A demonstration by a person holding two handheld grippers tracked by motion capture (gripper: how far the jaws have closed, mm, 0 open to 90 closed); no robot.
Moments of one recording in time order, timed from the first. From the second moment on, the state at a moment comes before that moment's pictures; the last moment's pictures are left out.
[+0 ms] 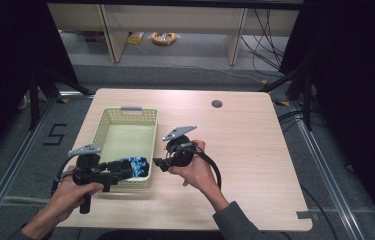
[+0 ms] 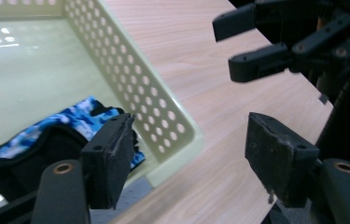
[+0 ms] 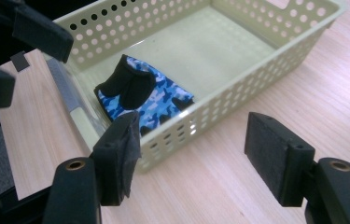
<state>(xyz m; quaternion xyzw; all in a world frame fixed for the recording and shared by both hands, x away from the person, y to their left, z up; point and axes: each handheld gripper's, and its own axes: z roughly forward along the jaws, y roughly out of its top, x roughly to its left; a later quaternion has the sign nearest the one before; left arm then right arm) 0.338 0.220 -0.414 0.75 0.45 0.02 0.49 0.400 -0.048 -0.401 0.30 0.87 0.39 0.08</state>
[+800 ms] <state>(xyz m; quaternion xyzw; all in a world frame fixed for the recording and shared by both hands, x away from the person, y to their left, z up) 0.297 0.154 -0.426 0.79 0.36 0.05 0.50 0.370 -0.131 -0.412 0.33 0.84 0.42 0.13</state>
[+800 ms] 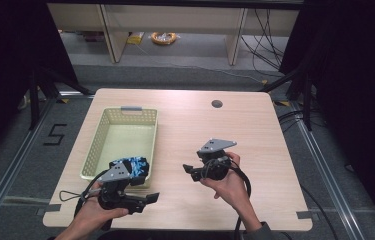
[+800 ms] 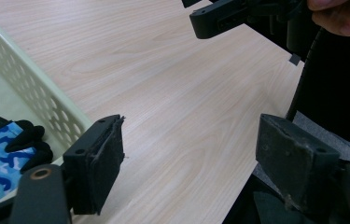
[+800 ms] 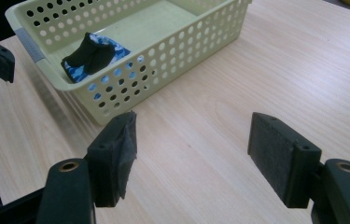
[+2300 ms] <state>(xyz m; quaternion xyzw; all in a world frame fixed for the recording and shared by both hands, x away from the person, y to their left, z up) 0.272 0.148 -0.476 0.81 0.33 0.04 0.48 0.315 -0.164 -0.455 0.36 0.82 0.44 0.09</state>
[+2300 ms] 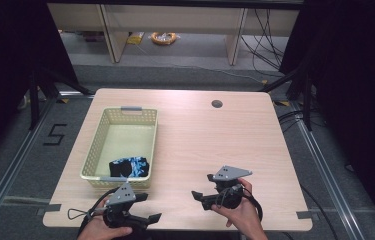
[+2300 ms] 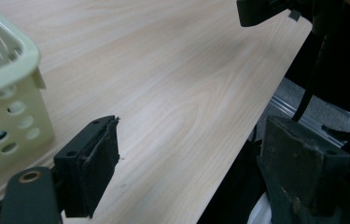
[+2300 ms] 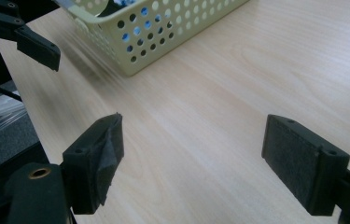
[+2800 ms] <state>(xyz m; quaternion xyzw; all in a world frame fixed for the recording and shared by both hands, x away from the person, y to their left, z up) 0.266 0.152 -0.496 0.83 0.31 0.06 0.46 0.300 -0.168 -0.478 0.34 0.83 0.43 0.07</state>
